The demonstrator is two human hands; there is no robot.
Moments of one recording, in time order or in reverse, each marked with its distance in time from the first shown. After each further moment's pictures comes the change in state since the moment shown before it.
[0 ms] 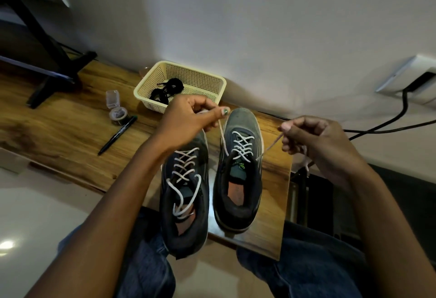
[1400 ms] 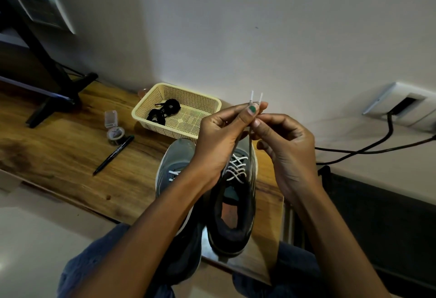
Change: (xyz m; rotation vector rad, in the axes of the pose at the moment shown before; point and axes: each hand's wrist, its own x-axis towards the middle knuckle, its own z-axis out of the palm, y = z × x) left_hand -0.005 0.053 0.065 -0.706 0.096 0.006; right_hand 0.003 -0.024 0.056 0.347 0.168 -0.269
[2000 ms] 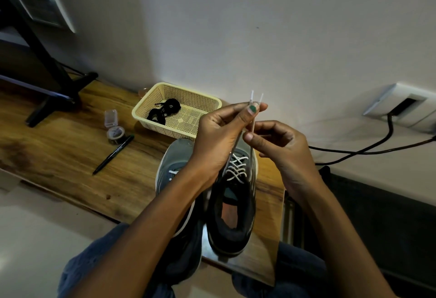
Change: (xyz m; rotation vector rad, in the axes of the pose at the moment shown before) left_hand 0.003 0.001 -0.004 0.031 0.017 0.051; right_hand 0.004 0.005 -0.013 -0.254 -0.128 0.087
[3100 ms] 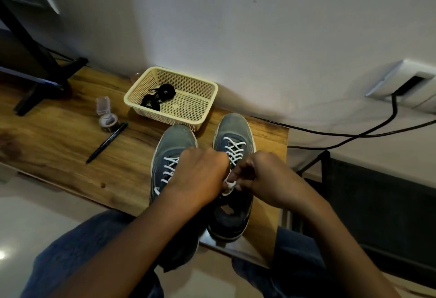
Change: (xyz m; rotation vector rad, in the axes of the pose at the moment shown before) left_hand -0.034 -0.026 -0.028 1.874 -0.490 0.008; right_hand -0.021 0.019 0.004 -0.922 -0.490 0.169
